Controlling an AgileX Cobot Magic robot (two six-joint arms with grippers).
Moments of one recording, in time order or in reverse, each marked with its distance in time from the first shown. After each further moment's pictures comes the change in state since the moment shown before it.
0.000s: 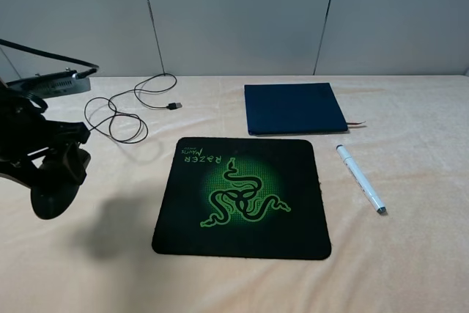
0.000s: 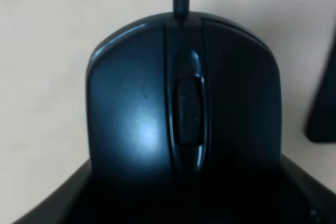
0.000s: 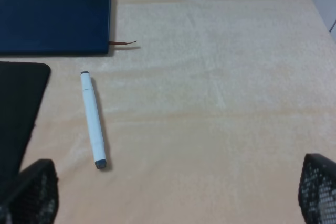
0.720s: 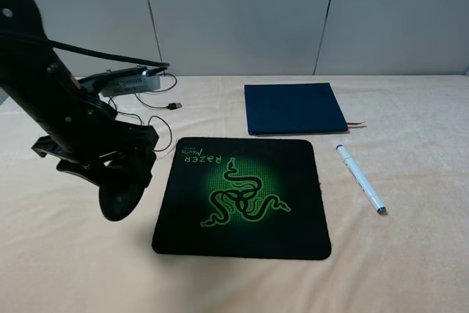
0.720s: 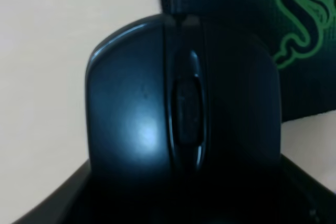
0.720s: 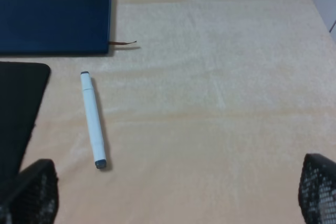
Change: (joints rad) left arm -0.340 0.073 -0.063 -0.074 -0.106 -0.104; right arm 0.000 0.000 0.000 0.000 0.000 0.000
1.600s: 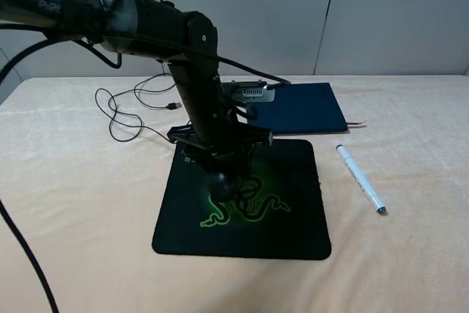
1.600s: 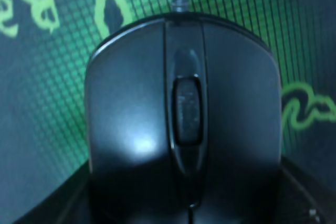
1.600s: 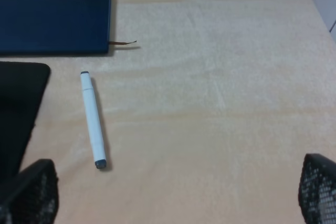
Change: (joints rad) left arm -0.217 0.569 -0.568 -0.009 0.025 -0.069; right arm 0.000 0.000 0.000 0.000 0.000 0.000
